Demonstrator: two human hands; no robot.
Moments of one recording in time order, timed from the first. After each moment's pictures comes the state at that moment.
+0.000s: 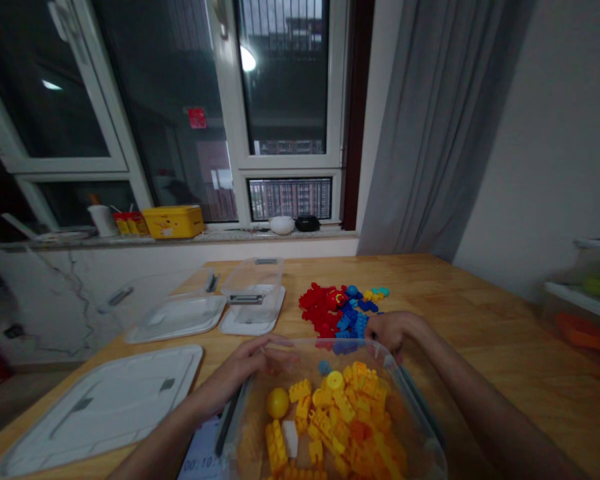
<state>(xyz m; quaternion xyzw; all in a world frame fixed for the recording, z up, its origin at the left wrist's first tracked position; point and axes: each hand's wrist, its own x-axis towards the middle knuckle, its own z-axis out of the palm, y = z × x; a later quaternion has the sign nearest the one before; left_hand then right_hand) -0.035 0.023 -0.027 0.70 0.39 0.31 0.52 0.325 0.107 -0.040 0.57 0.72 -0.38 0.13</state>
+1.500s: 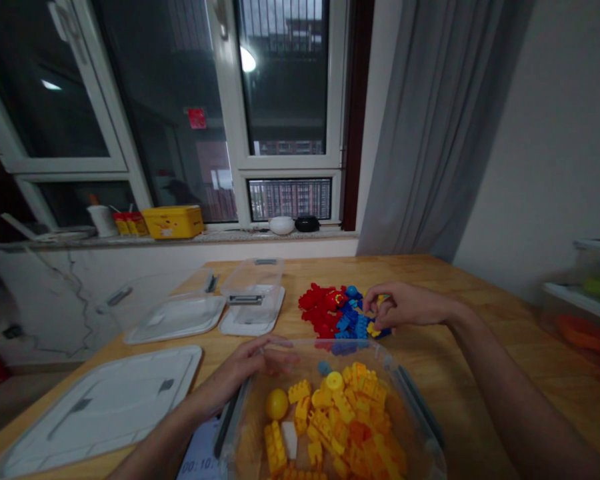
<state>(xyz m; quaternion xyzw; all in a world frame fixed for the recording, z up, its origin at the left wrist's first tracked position) -0.032 0.020 -0.024 0.69 0.39 0.32 0.52 0.341 0.061 0.044 0.47 0.78 -0.38 -0.16</state>
